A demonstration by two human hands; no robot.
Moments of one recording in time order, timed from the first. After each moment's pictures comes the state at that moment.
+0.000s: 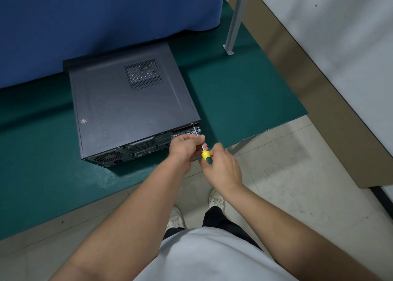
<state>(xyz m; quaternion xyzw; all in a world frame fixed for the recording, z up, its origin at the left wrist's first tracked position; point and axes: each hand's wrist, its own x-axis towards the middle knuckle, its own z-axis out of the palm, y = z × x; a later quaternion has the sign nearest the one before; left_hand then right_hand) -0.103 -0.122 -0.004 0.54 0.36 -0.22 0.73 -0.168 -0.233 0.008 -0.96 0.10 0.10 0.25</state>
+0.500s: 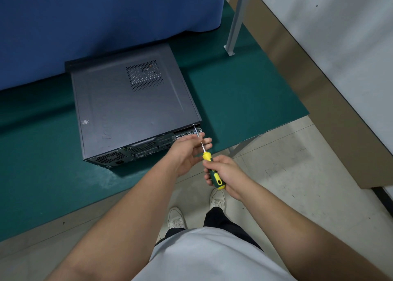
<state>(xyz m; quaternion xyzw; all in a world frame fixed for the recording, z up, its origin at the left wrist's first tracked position) -0.106 -0.110 -0.006 0.50 0.29 -0.31 0.76 -0.168 -0.249 -0.004 -0.58 0.30 0.31 0.69</state>
